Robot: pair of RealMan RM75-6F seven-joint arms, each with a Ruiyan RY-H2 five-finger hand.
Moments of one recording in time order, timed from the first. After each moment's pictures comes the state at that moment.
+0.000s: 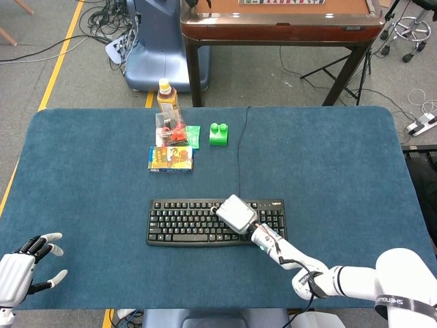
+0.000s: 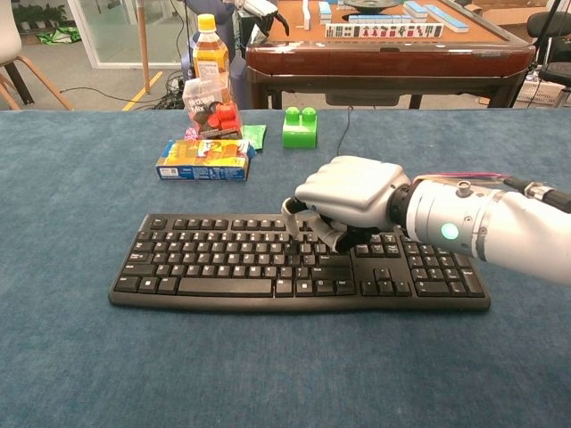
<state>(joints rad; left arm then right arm) -0.02 -1.15 0.06 -1.52 1.69 1.61 -0.10 0.89 -1.65 0.08 -1.41 -1.26 0.83 -0.58</state>
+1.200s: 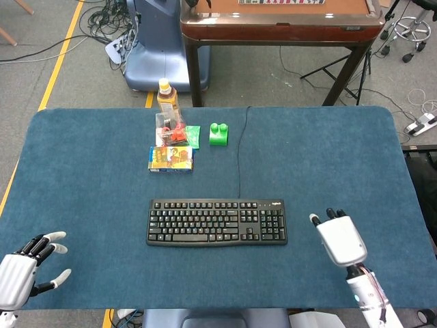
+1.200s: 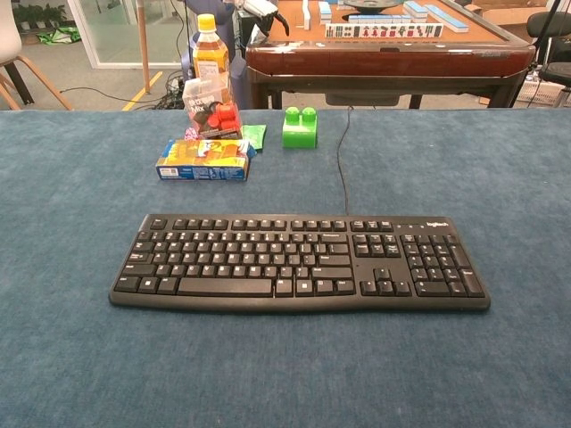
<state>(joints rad) -0.01 -1.16 0.05 -1.52 1.76 1.68 -0.07 0.34 -1.20 -0.18 -1.90 -1.45 1.53 -0.77</state>
